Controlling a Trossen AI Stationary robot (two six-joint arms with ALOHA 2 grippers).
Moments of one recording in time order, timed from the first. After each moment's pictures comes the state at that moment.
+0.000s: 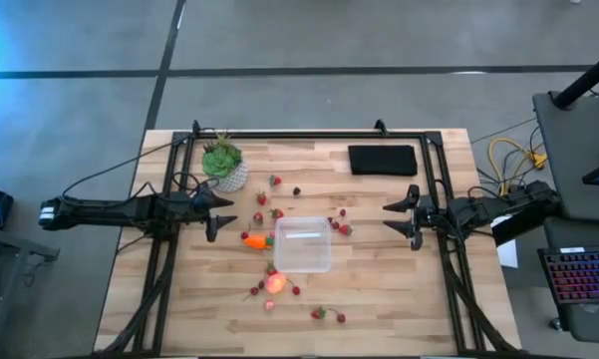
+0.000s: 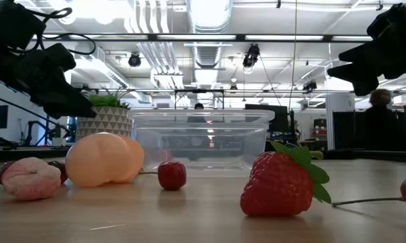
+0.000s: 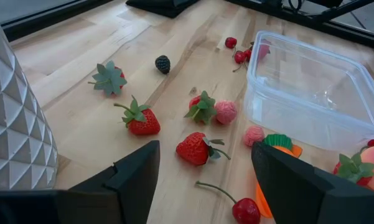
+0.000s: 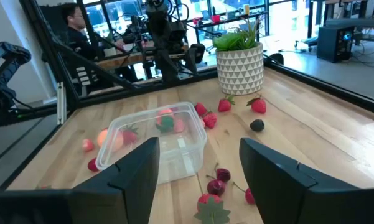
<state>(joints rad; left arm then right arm) 0.03 0.33 0.09 -0.24 -0.20 -0.31 0.28 0.09 0.05 -0.05 0.37 0.23</state>
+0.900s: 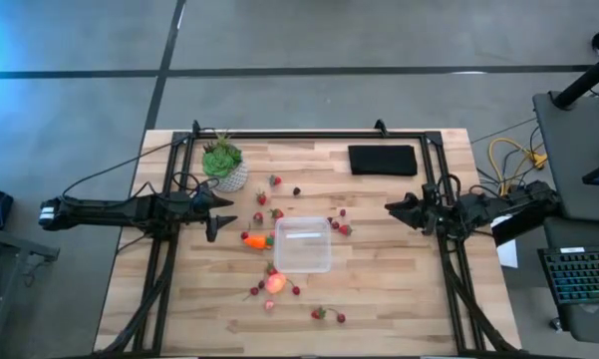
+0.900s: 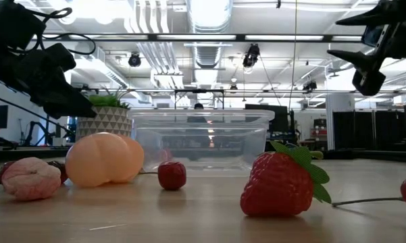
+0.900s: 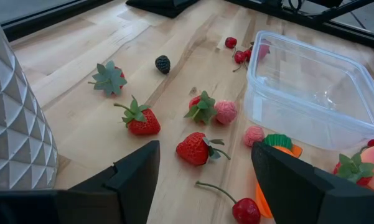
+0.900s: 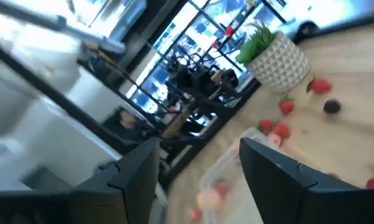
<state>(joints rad) 0.03 0.33 0.09 -0.24 -0.20 -0.31 0.28 0.10 0.05 0.16 0.38 0.87</state>
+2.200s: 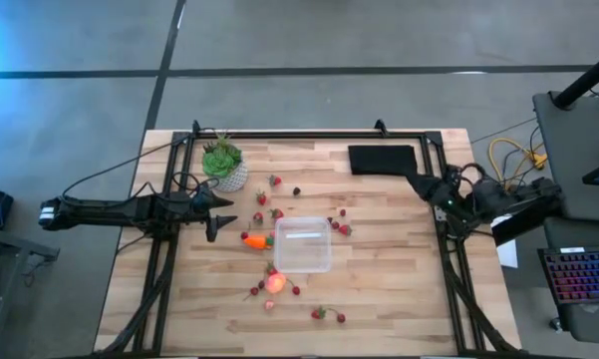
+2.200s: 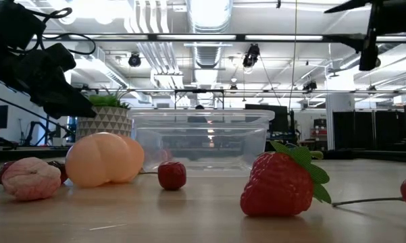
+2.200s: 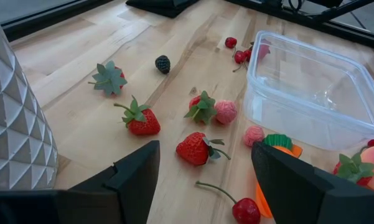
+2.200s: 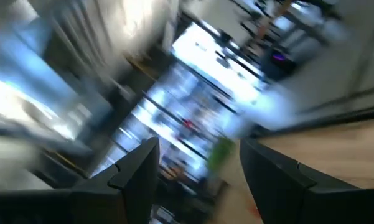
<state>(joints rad) 0.03 0.33 0.09 -0.24 -0.20 -0.31 0.28 0.21 0.24 0.19 0.80 0.76</state>
